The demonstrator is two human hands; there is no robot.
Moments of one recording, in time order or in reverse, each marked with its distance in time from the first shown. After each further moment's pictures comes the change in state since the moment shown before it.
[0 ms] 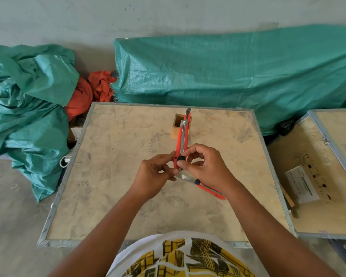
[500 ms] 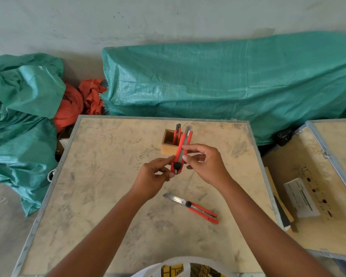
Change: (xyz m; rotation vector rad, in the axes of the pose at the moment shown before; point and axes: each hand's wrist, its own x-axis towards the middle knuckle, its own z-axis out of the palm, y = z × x) left_hand 0.093 -0.013 0.028 0.148 -0.039 -0.009; right_hand 0.082 0.030 -0.049 0.087 0.091 0.060
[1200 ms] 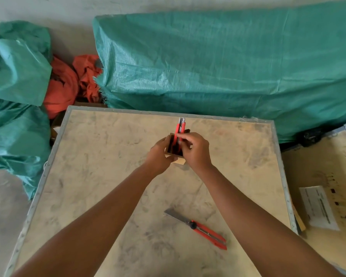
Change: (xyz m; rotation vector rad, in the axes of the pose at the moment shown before) left_hand 0.170 -0.066 0.002 0.313 -0.062 -0.240; right_hand 0.159 0.092 0.054 -0.390 0.175 -0.244
